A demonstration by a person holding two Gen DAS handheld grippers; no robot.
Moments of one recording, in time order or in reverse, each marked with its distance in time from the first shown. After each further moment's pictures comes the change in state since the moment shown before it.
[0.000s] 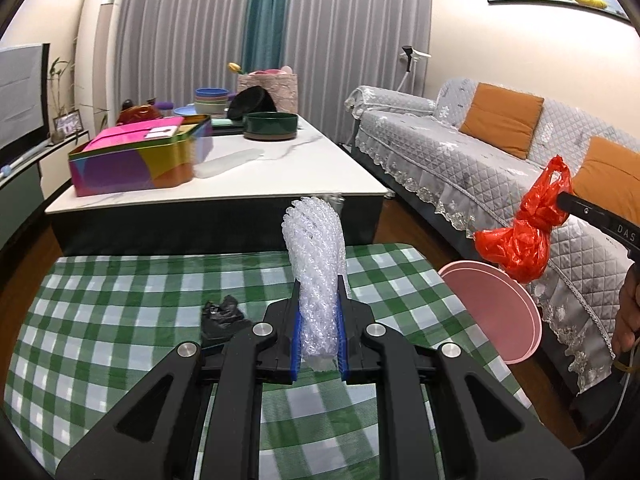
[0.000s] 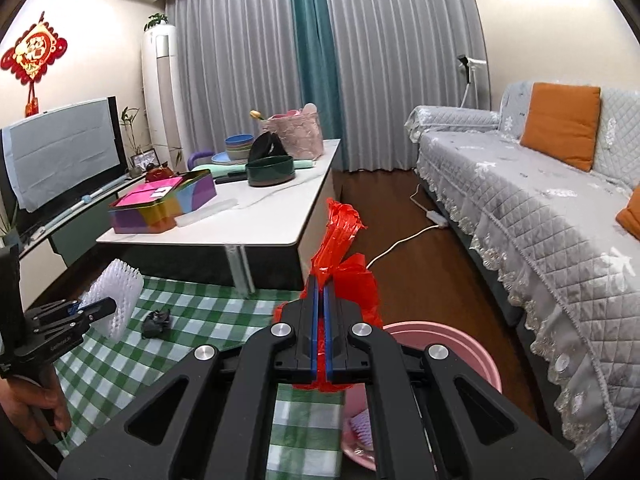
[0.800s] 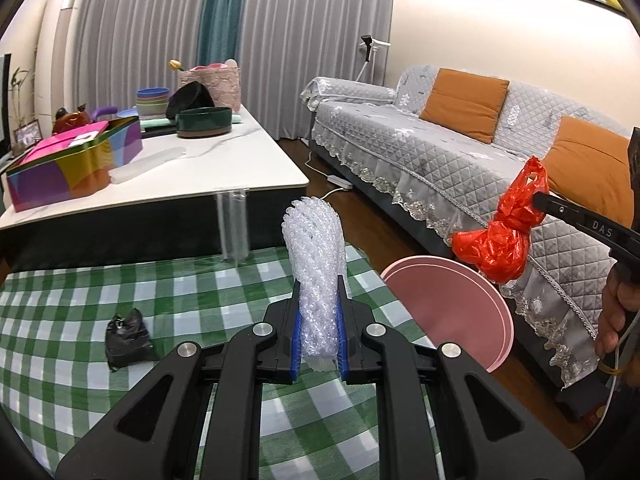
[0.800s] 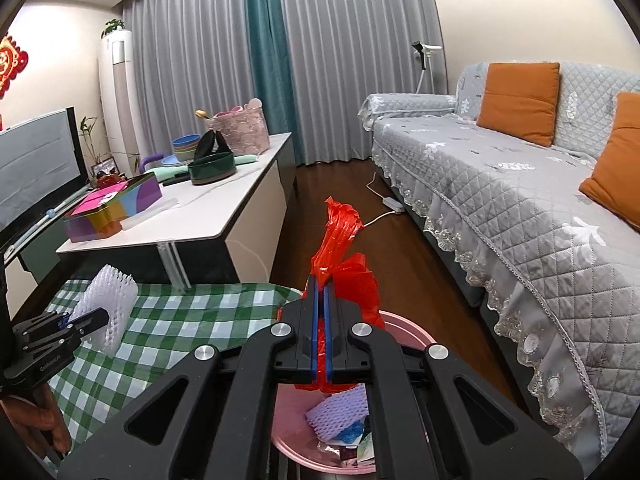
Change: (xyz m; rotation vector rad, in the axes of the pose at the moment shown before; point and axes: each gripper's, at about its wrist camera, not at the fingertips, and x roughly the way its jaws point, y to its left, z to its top) left arm 0.041 -0.069 0.000 0.052 0.018 -0.125; right arm 0.005 -0.067 -0.013 0.081 0.020 -0.124
